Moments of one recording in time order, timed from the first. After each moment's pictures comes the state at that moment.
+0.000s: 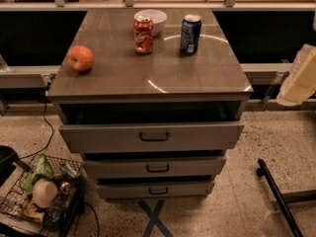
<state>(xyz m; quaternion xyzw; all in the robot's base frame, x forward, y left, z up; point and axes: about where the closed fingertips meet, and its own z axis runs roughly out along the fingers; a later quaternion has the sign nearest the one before) 0.438 -0.220 1.053 -0.56 0.76 -0.22 0.26</state>
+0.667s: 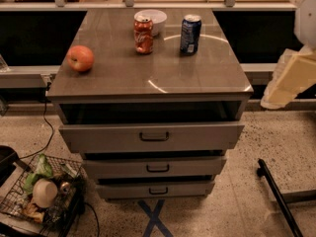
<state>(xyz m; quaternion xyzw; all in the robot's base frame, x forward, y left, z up) 0.441 -0.198 1.044 -0.58 0.75 -0.19 0.27</state>
